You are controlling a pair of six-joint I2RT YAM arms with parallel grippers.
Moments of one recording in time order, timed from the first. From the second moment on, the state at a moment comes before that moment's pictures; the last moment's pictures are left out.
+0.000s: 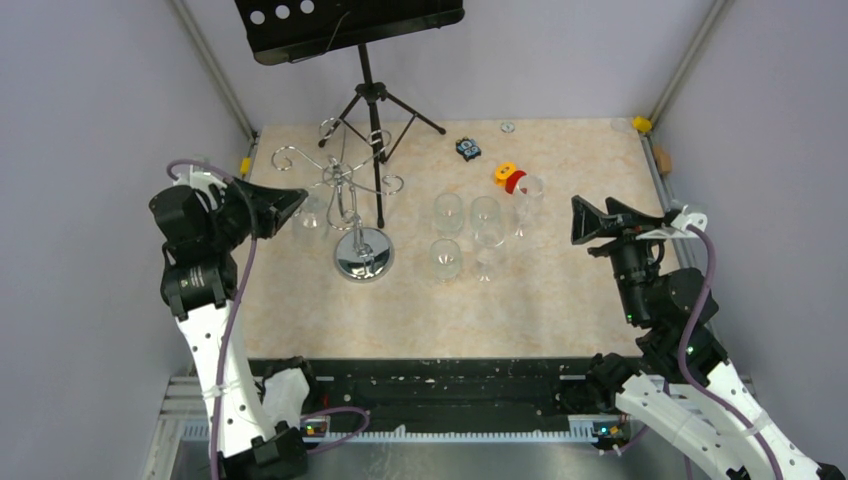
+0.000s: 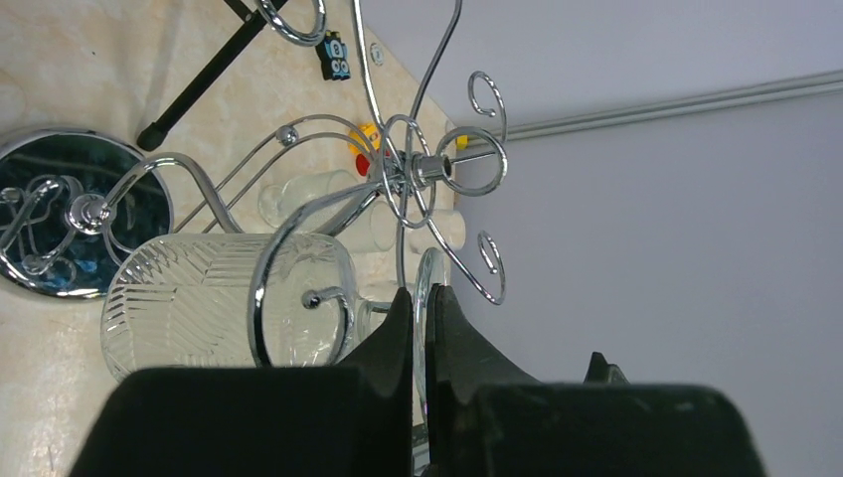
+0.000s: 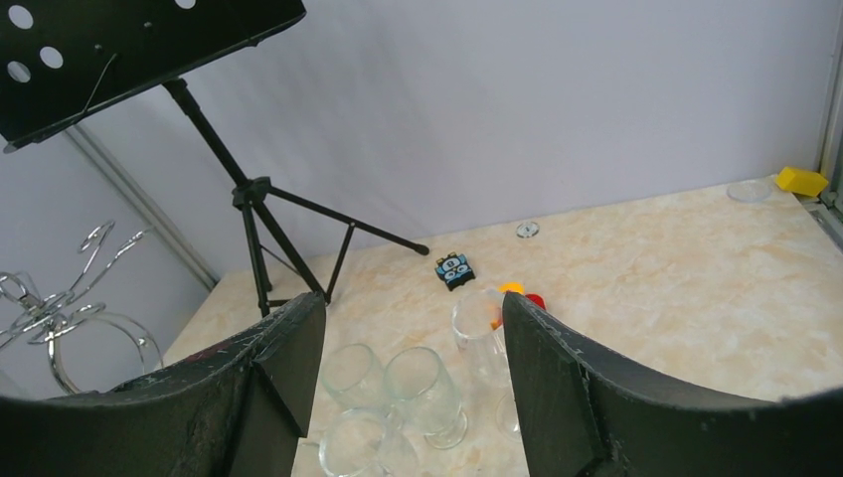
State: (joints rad) left arm 0.36 0.87 1.18 -0.60 0.77 -0.96; right arm 0.66 0.43 0.73 -0.01 0.52 0.23
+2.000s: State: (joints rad) left arm -0.14 0.94 1.20 0.36 0.81 -1.62; right arm 0.66 0.86 0.75 0.66 -0.25 0.93
